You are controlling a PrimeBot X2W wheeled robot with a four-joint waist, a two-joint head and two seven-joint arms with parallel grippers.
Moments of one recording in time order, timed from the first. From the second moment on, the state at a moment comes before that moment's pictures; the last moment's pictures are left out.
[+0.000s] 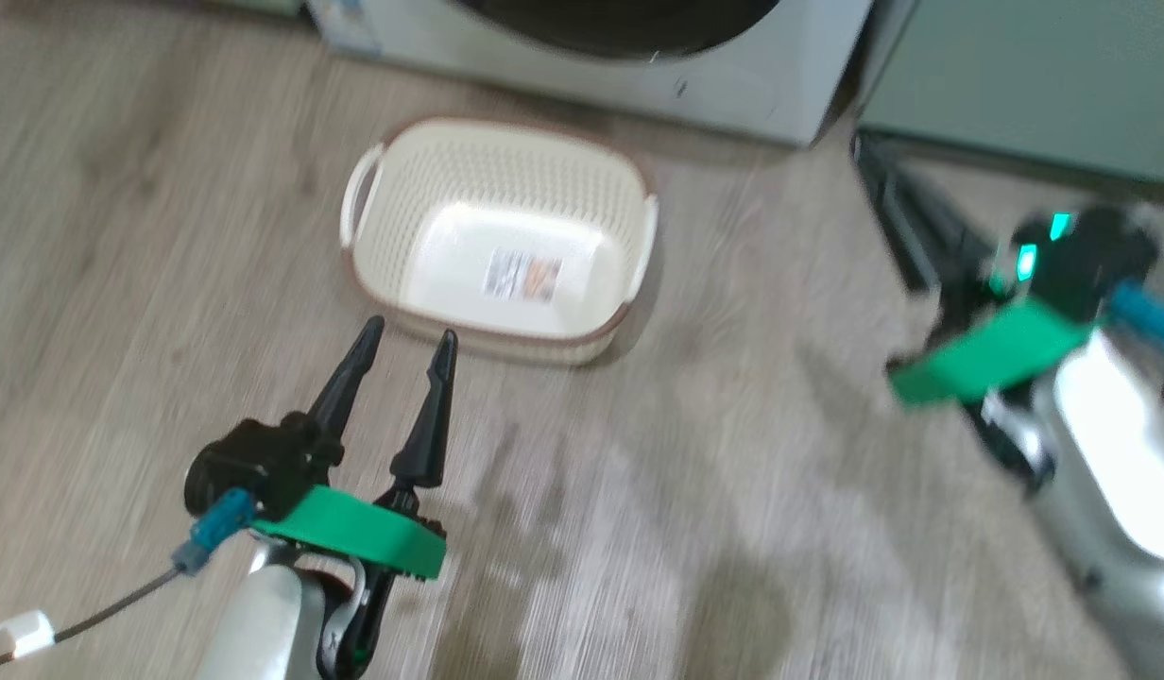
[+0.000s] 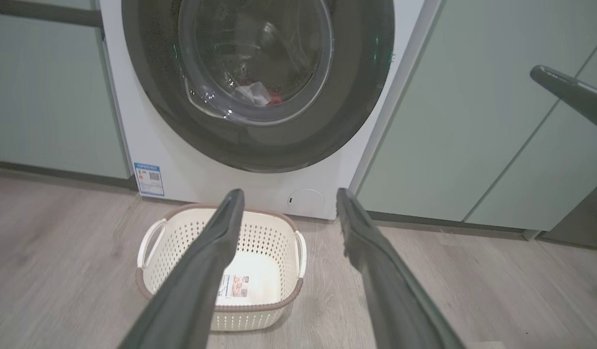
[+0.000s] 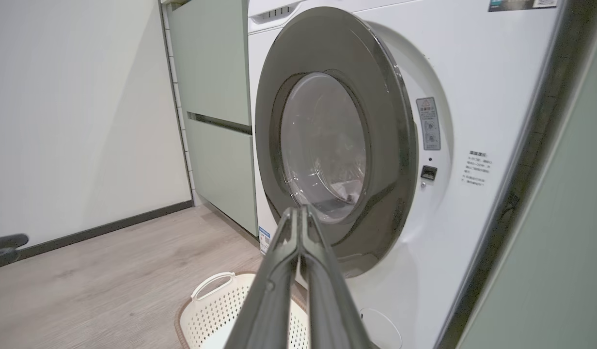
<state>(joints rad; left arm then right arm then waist) -0.13 0.05 -0.20 0.08 -0.27 -0.11 -0.25 -0.47 -0.35 0.36 0.17 0.37 0.13 -0.26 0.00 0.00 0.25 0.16</state>
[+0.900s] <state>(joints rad) -0.29 0.04 -0.27 0.01 -0.36 -0.07 -0.25 -1.40 -0.54 0.82 0.75 0.53 0.13 -0.25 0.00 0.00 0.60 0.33</state>
